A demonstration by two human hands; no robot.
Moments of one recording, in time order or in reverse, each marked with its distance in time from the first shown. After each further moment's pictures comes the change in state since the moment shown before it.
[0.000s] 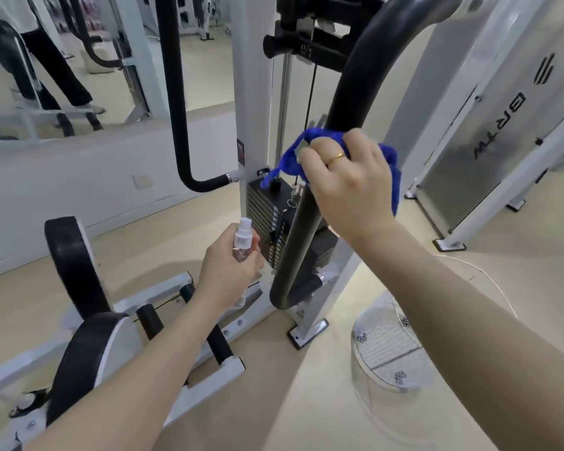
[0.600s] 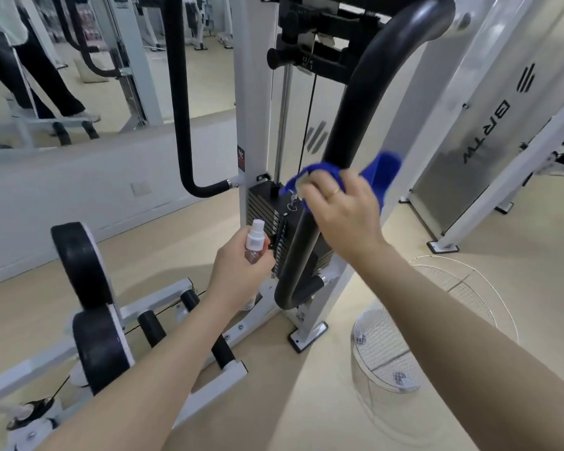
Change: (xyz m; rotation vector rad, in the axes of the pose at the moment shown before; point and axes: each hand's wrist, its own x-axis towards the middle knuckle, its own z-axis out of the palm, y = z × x) left_hand -0.011 0.005 -0.008 -0.020 -0.056 0.053; right_hand -0.035 -0.019 0.007 0.118 -0.292 -0.023
